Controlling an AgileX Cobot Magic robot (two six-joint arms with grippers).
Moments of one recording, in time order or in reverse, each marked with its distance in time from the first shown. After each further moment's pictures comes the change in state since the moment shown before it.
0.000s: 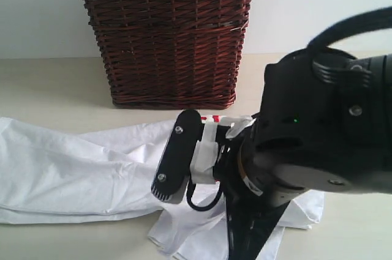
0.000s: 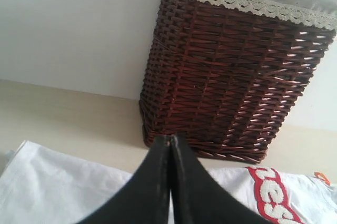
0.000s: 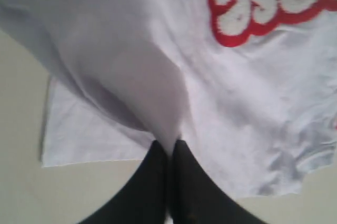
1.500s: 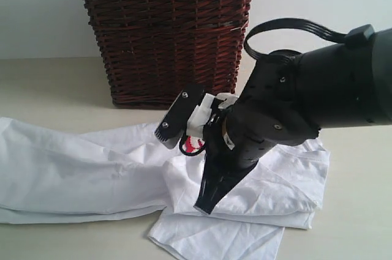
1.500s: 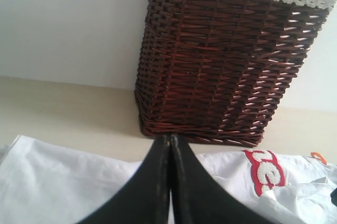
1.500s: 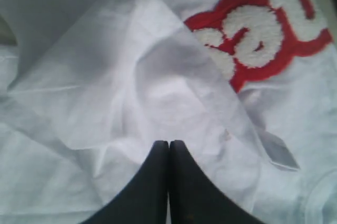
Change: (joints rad) left arm 0.000 0.000 0.002 0.003 0.047 0.038; right arm -0.239 0.215 -0.051 0.079 -0.342 -0.048
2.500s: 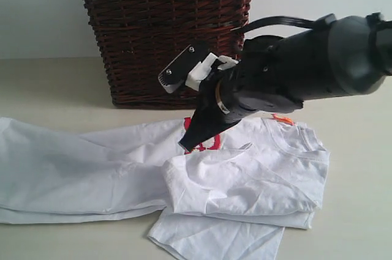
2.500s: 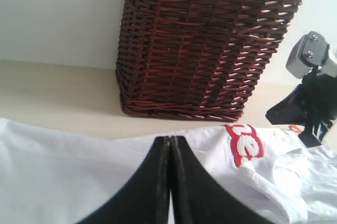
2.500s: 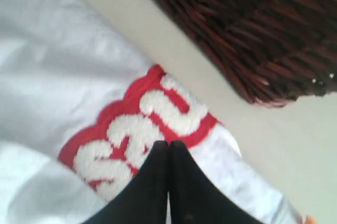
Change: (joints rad) left arm 0.000 0.000 0.000 -0.004 0.102 0.004; right arm -0.110 0.111 -0.115 -0.346 -0.191 0.420
